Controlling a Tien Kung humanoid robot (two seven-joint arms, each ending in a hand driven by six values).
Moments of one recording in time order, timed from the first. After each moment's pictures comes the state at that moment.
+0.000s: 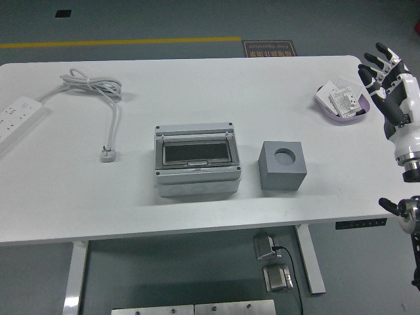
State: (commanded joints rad) left arm 0.04 0.15 -1.98 -0.18 1.92 -0.10 0.36; right arm 0.06 -0.21 1.61 1.57 -1.24 -0.05 0.18
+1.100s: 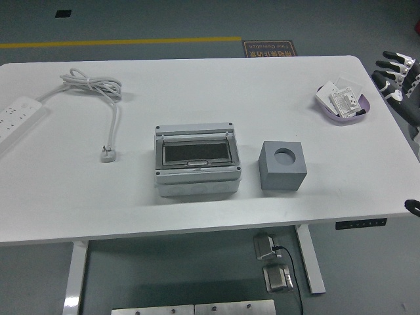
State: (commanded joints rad) left arm 0.03 0.14 -2.00 -0.18 1.93 -0.09 0.35; right arm 0.03 -0.24 1.74 1.59 -1.39 0.04 0.14
